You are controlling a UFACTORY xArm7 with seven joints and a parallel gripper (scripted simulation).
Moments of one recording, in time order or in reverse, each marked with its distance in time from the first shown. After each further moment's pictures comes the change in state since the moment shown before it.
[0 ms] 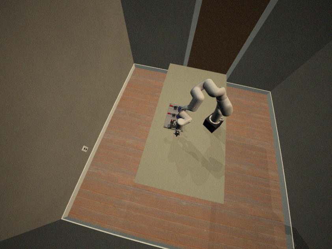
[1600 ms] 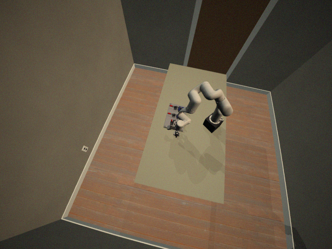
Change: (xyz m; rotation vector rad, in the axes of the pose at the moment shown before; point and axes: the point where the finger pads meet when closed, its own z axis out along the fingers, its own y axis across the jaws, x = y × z) arm 0.000 0.000 0.035 0.000 0.000 0.000
